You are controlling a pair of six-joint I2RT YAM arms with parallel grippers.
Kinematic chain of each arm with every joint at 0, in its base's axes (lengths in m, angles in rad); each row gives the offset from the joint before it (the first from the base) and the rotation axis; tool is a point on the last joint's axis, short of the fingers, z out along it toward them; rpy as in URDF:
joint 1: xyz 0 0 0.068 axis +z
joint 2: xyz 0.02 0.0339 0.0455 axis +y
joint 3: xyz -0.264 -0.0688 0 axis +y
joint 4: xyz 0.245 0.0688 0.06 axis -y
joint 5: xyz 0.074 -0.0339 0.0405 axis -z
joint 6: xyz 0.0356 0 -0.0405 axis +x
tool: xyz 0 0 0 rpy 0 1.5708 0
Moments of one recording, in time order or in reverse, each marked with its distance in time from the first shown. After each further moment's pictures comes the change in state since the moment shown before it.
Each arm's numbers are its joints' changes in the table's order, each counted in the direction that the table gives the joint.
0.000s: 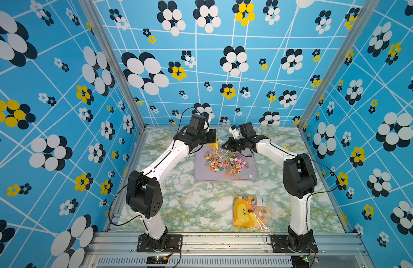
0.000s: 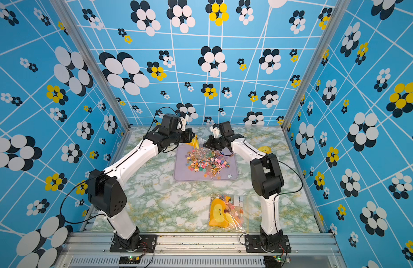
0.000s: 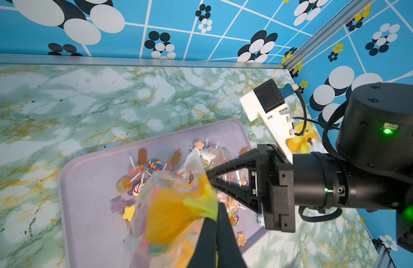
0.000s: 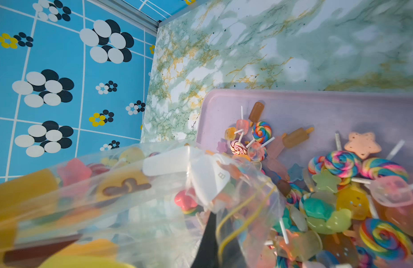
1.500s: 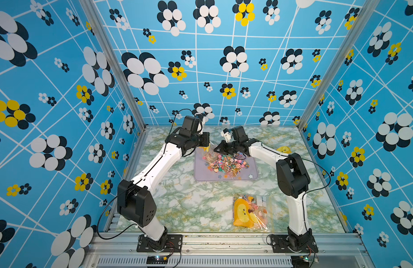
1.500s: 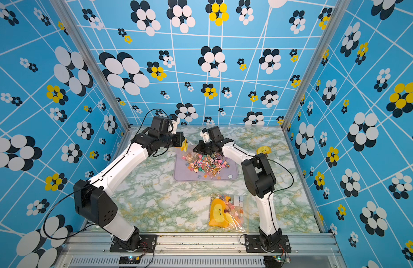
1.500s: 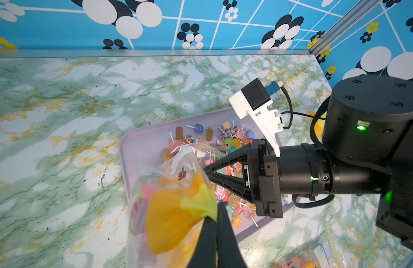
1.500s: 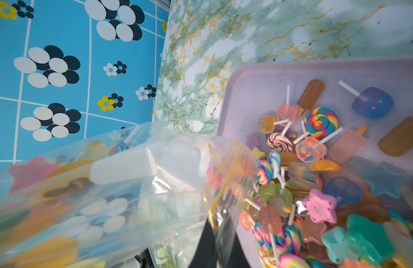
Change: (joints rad) left arm 0.043 -0.137 0.065 -0.149 -0.067 0.105; right arm 0.103 0.065 0.000 0.108 -0.017 0.084
